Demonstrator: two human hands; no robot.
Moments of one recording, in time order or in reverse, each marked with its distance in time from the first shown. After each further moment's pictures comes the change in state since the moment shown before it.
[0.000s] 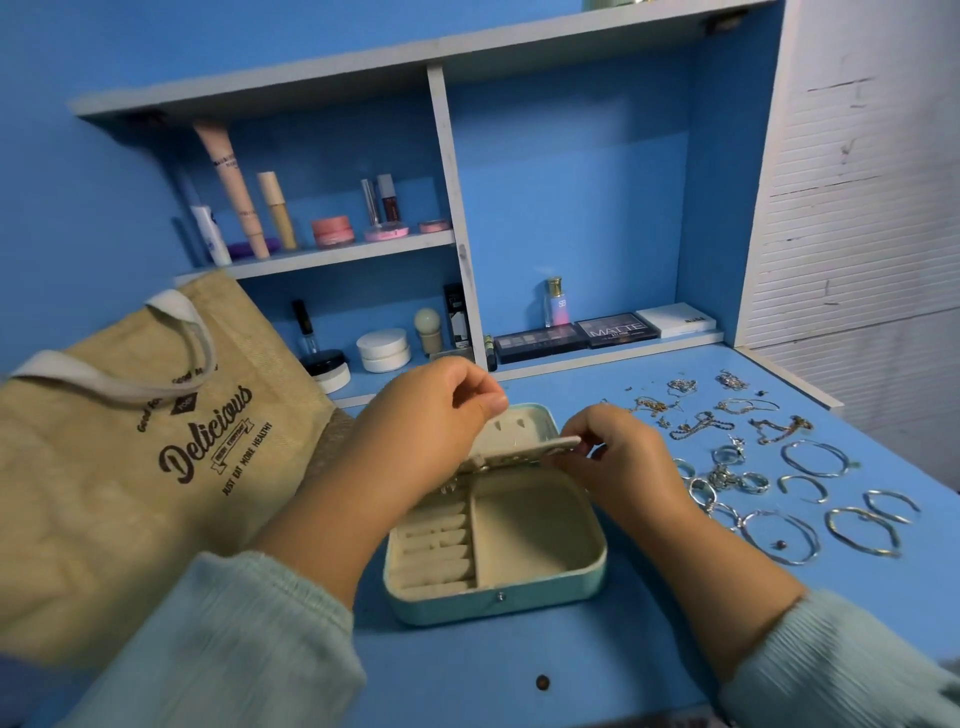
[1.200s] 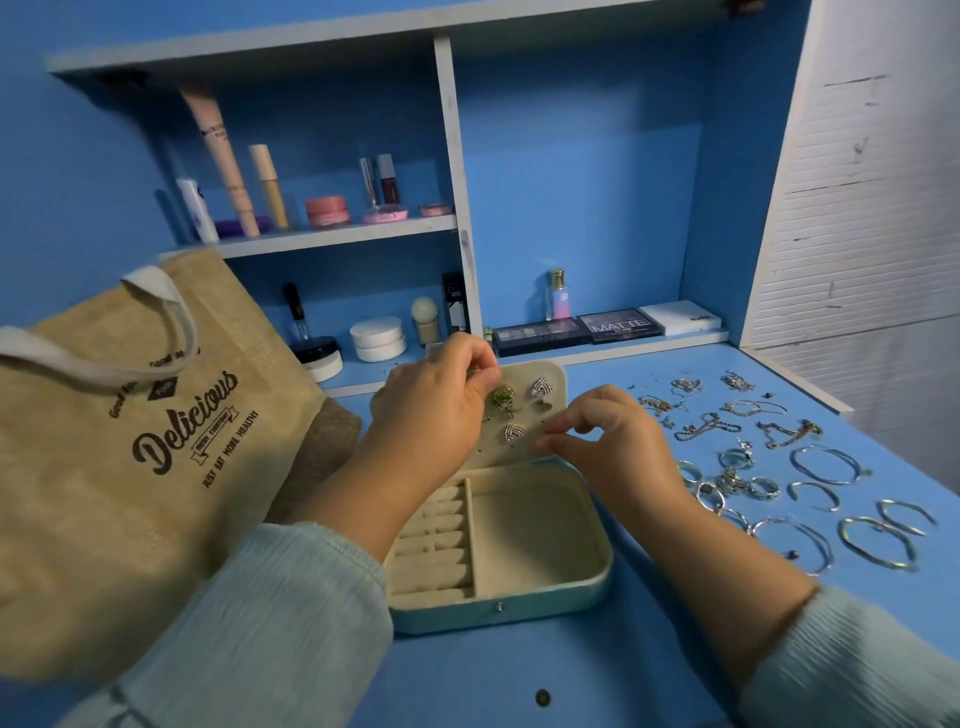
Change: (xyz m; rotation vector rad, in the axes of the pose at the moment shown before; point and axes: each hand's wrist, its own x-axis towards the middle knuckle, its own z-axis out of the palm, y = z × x) left_hand 0.021 -0.020 0.024 0.077 0.153 0.069; right_hand 0.012 -0.007 0.007 0.025 0.036 0.013
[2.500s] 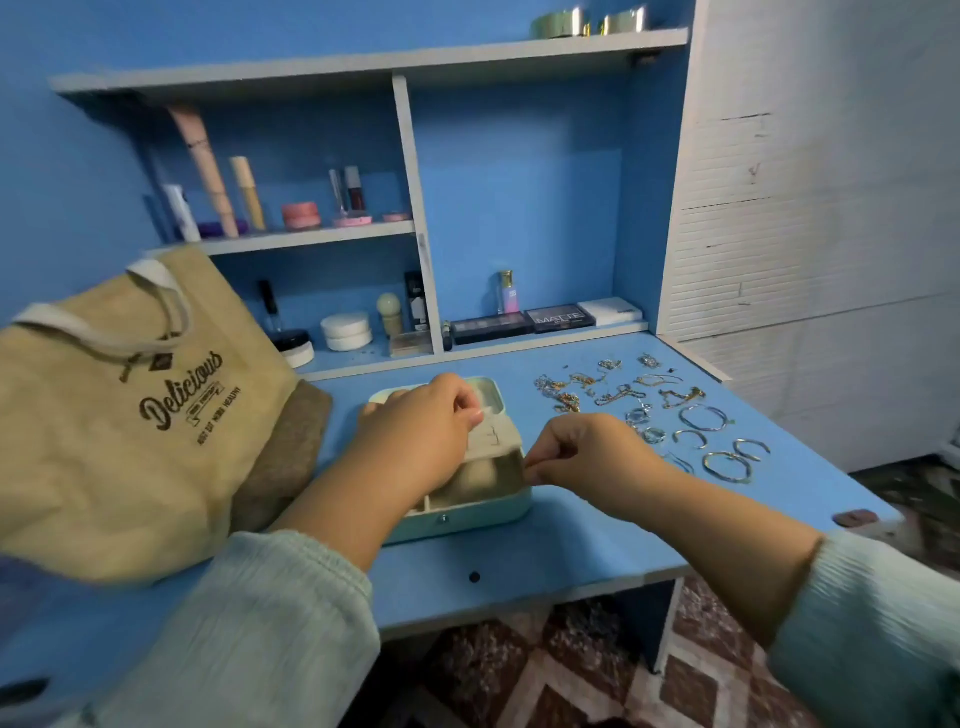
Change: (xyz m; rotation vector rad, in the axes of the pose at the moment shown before) left_hand -0.058 0.049 -0.009 0.177 -0.259 -0.131; right_hand -0.068 -0.038 -0.067 -0.128 -0.379 0.212
